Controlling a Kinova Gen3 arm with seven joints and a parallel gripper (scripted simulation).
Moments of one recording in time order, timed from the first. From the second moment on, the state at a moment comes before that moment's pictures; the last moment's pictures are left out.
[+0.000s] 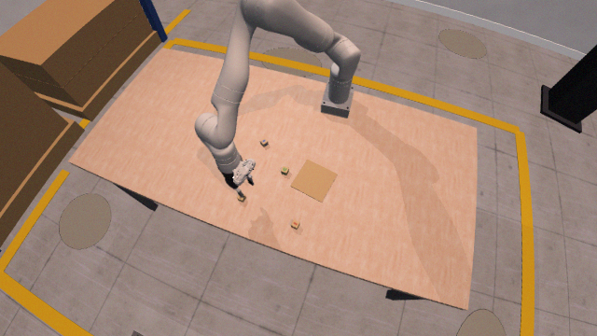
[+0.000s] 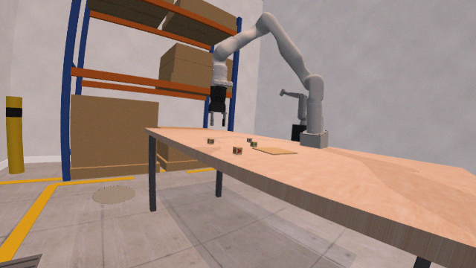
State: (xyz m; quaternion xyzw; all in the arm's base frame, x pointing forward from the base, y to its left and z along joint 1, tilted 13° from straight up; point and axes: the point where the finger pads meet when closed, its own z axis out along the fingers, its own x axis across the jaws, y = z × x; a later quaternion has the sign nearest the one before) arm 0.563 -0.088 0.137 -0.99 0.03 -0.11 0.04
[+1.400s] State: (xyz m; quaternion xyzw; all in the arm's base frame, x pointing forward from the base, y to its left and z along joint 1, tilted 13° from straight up) arm 0.580 -0.114 0.137 -0.99 -0.04 -0.11 0.03
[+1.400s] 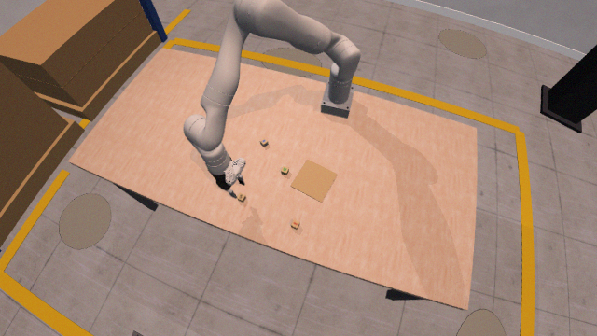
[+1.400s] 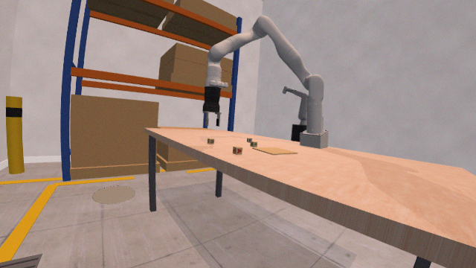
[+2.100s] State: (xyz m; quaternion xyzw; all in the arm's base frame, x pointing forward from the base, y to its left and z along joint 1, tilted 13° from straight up) arm 0.581 -0.114 0.136 -0.99 -0.04 -0.11 0.03
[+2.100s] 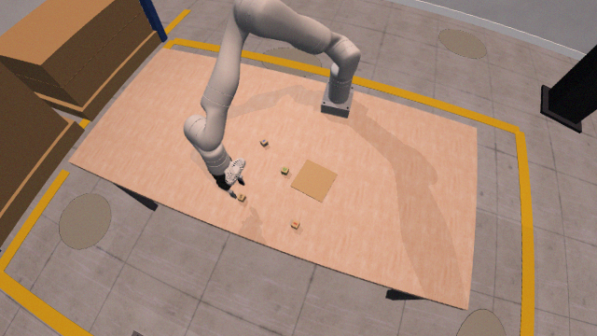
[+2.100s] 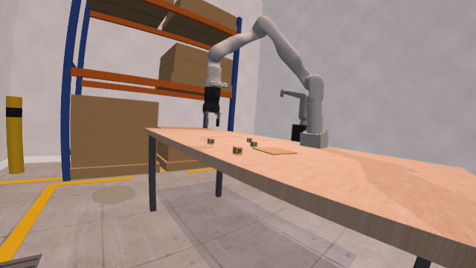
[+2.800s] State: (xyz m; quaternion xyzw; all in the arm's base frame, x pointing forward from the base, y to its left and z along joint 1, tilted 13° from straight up) arm 0.586 -0.114 0.119 -0.99 -0.04 -0.11 0.02
